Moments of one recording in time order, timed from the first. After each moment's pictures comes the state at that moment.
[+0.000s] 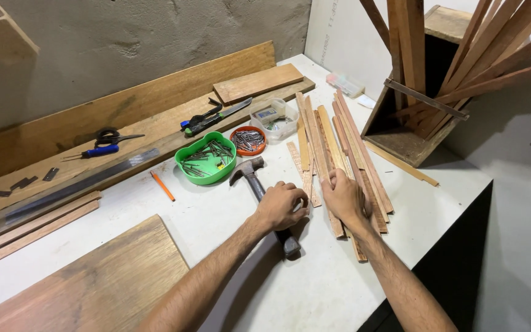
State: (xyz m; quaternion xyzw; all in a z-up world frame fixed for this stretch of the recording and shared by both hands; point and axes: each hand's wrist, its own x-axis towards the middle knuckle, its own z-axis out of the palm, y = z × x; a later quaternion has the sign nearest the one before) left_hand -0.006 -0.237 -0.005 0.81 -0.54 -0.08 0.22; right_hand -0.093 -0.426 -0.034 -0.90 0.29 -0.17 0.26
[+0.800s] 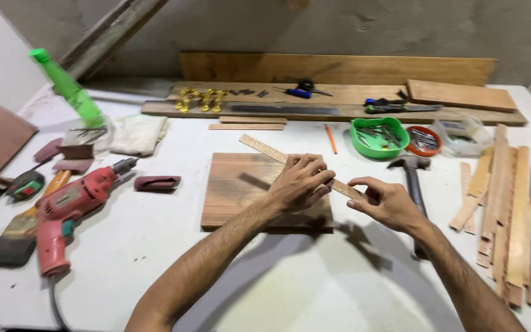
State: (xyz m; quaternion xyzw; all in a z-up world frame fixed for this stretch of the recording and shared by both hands) left_hand -0.061 0.063 0.026 0.85 -0.40 0.29 0.17; right_hand -0.091 -0.197 0.063 -0.93 -0.17 0.02 0.33
